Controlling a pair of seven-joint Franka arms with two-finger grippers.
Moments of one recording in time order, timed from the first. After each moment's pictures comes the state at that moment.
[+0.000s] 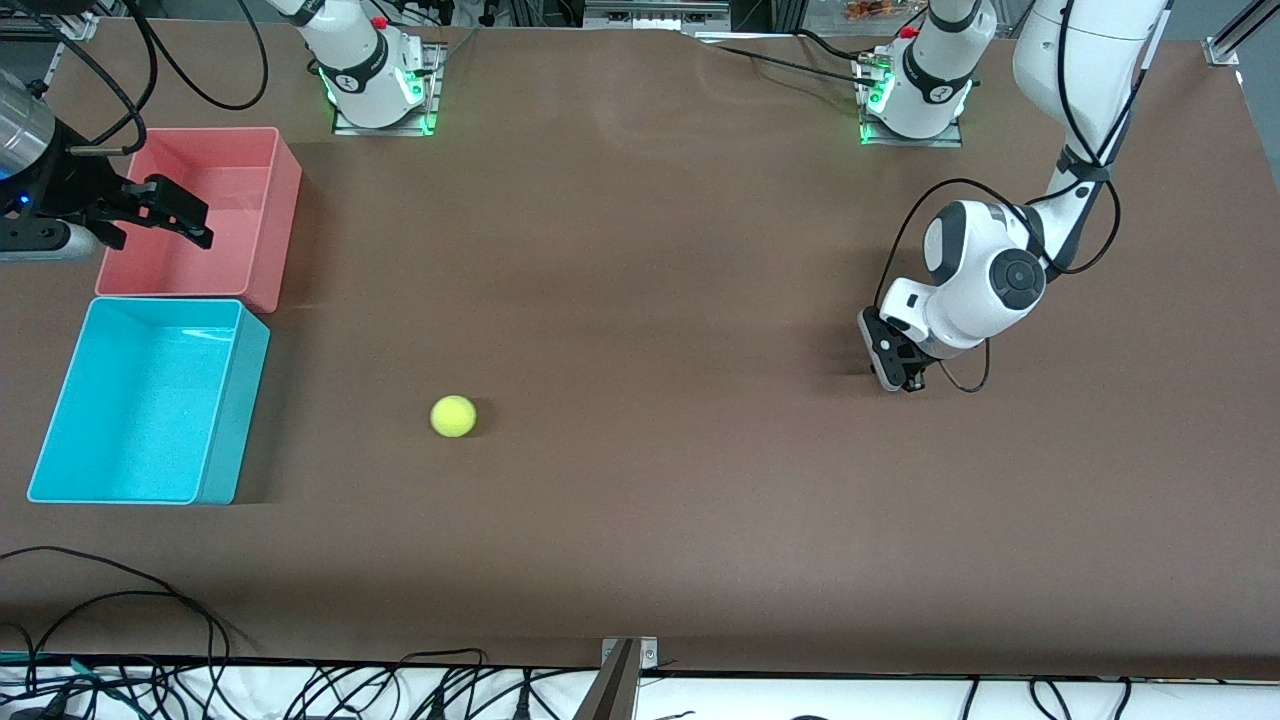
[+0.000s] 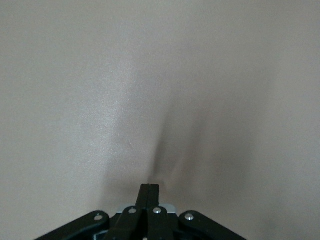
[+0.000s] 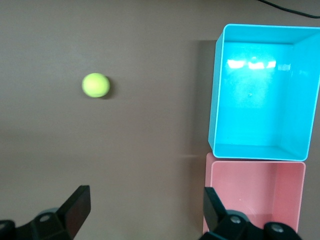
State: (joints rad) left arm -0.12 0.42 -0.07 -2.20 -0.20 2.63 1.24; right arm 0.02 -0.02 0.04 -1.65 0.00 1.62 0.03
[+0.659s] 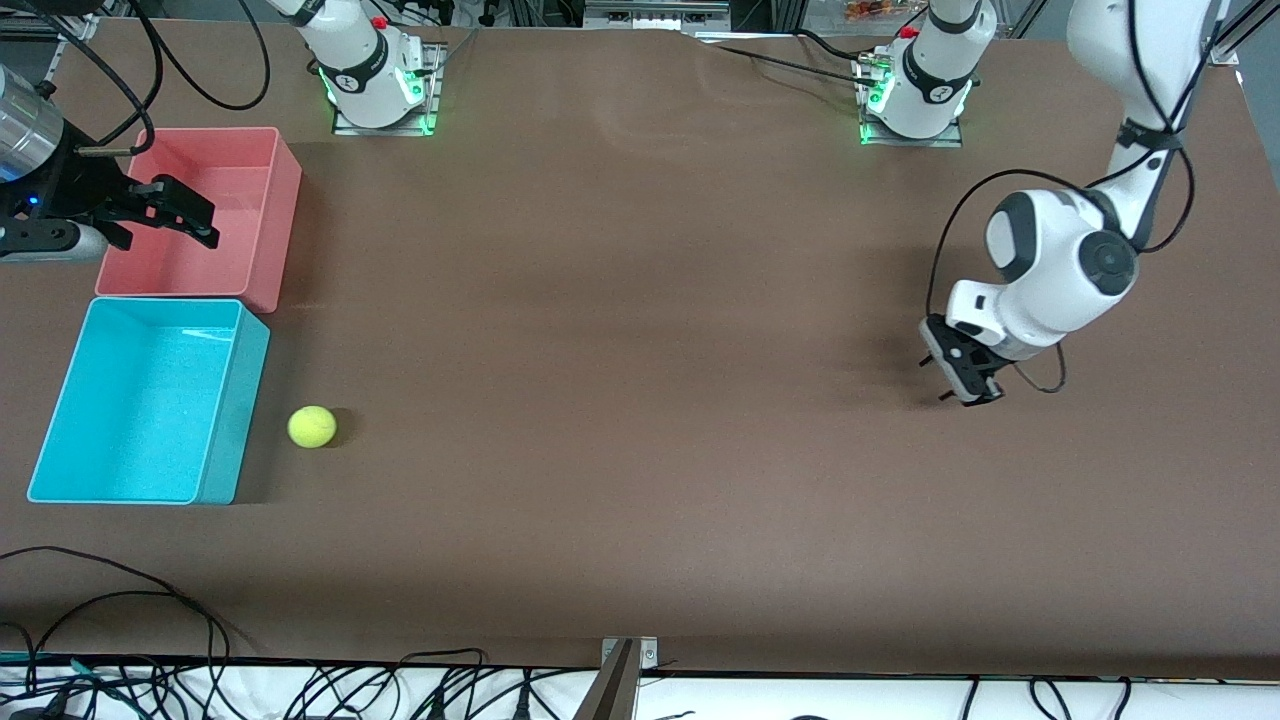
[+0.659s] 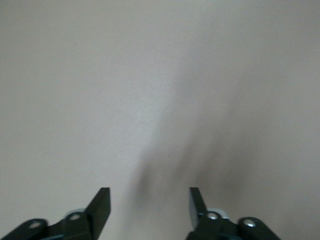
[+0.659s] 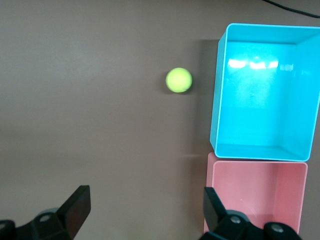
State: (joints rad) left arm -0.03 0.30 -0.02 -2.19 -0.20 2.58 1.24; right arm 0.03 -0.02 0.03 -1.65 0.00 1.62 0.03
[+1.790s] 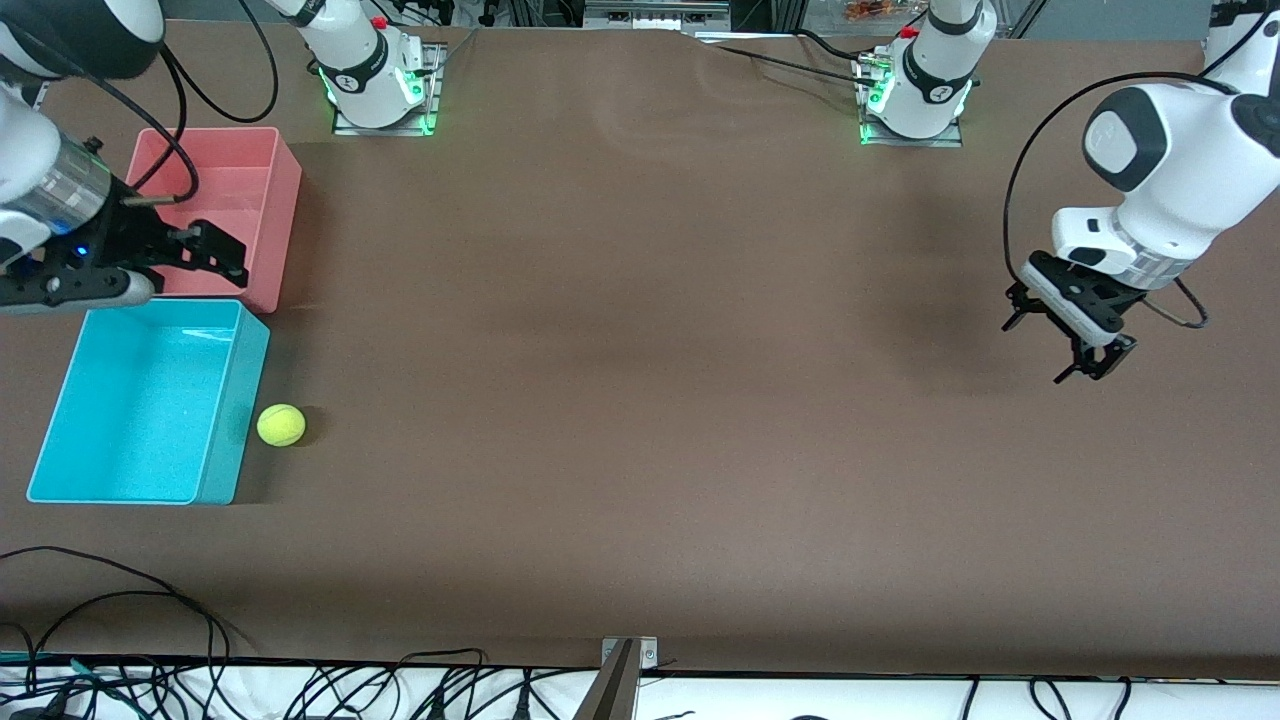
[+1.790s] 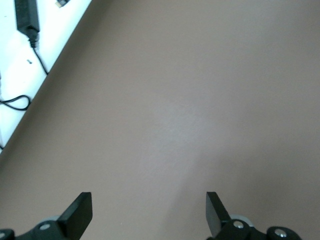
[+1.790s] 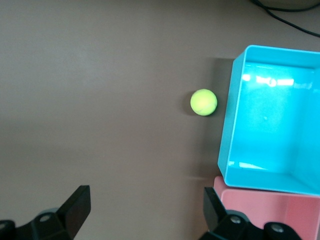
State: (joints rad) left arm 0.01 -0.03 0.04 -2.27 -0.20 2.53 1.24; right arm 0.07 0.07 0.02 -1.65 0.01 1.74 0.00
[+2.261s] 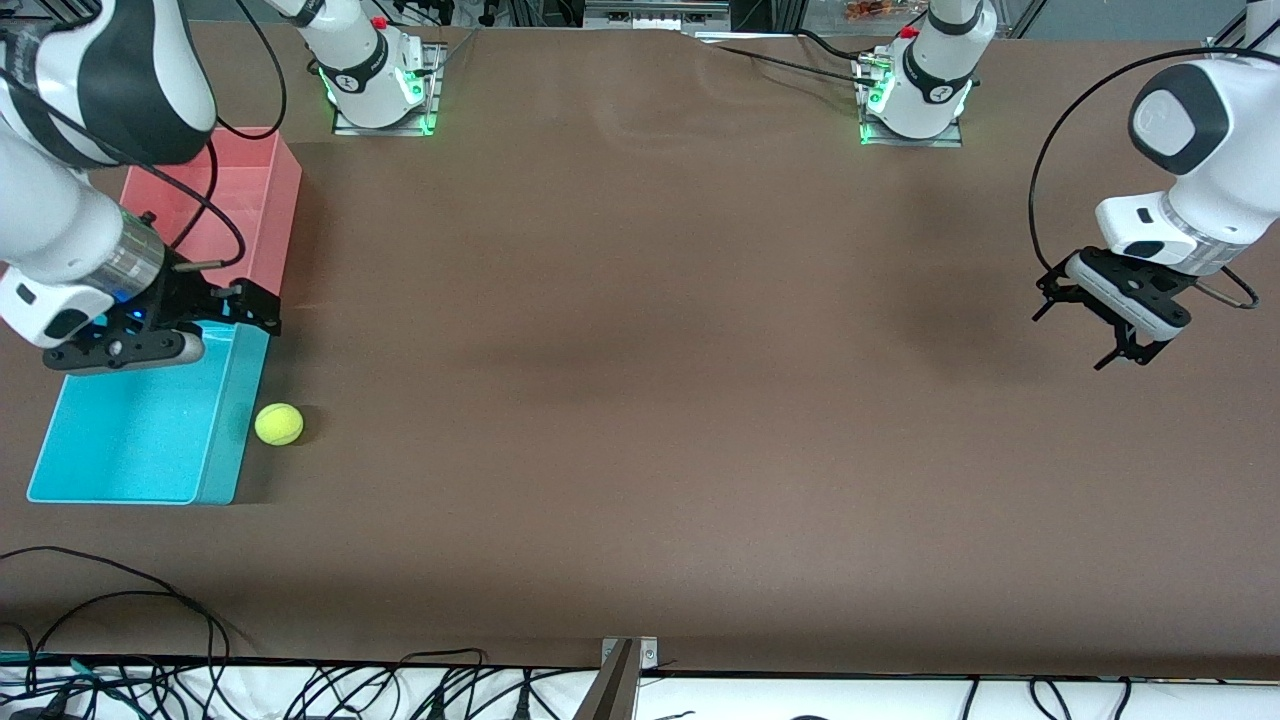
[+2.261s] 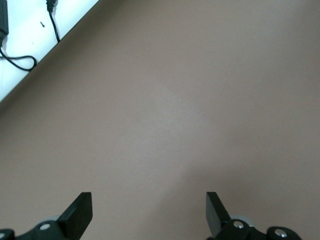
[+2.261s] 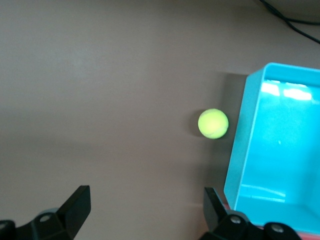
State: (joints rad) left arm 0.01 -0.06 0.10 -2.21 -0.20 2.38 1.06; right arm 0.08 0.18 0.02 -1.66 0.01 1.87 -0.03
